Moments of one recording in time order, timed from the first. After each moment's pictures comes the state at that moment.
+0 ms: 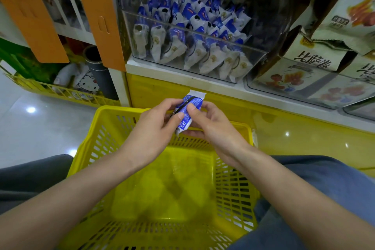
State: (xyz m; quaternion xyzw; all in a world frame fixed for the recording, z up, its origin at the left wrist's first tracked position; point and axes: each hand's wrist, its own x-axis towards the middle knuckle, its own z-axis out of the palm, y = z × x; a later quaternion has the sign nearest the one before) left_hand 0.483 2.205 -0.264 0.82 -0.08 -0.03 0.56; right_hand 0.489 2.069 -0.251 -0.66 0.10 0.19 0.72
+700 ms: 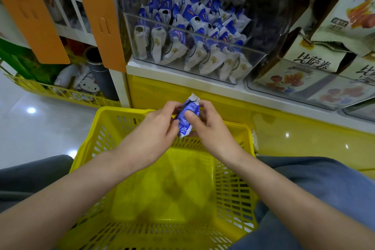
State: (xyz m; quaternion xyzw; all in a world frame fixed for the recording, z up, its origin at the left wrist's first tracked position) left_hand 0.485 2.212 -0.270 0.88 -0.16 -0.03 0.45; right_hand 0.488 2.071 -0.266 -0.76 0.03 0.13 0.63
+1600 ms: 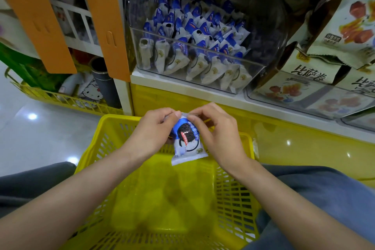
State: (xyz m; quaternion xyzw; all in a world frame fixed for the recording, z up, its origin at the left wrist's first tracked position) left_hand 0.499 2.208 -0.263 0.73 0.03 -0.15 0.66; right_hand 0.495 2.059 -0.261 -0.89 -0.16 -0.12 0.42
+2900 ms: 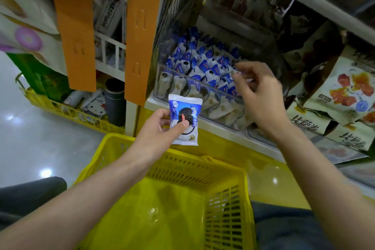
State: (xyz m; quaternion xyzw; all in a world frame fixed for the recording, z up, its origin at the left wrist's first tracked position) left_hand 0.512 2.223 -0.230 0.63 0.09 -0.06 0.77; right_hand 0.583 2.045 -0.153 -0.92 -0.14 -0.21 0.30
